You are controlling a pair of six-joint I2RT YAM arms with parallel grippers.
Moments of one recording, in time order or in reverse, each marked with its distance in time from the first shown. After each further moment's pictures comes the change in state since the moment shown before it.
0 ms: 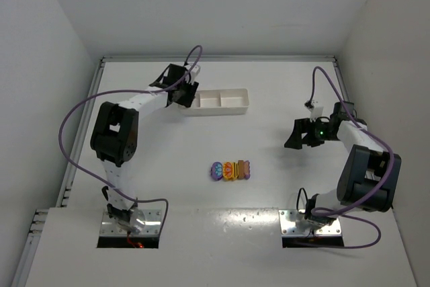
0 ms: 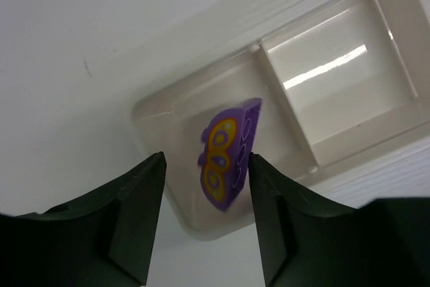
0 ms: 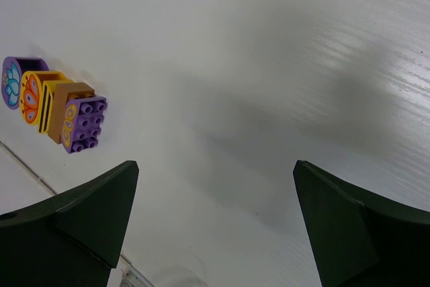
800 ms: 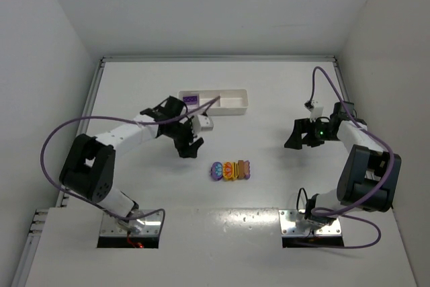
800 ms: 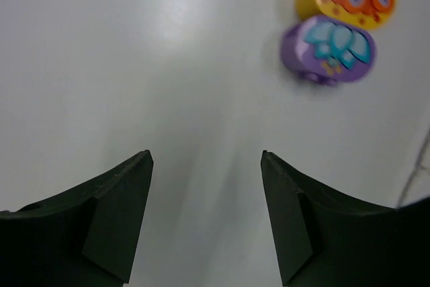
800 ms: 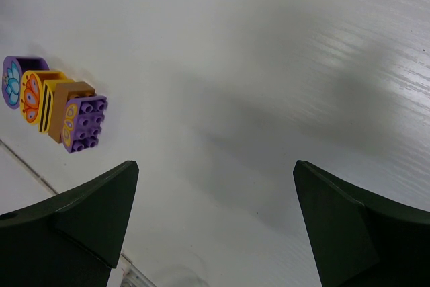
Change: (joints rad) left arm -0.099 -0.399 -0.381 -0.308 0.568 0.539; right arm 0.000 0.000 0.000 -0.004 0.001 0.000
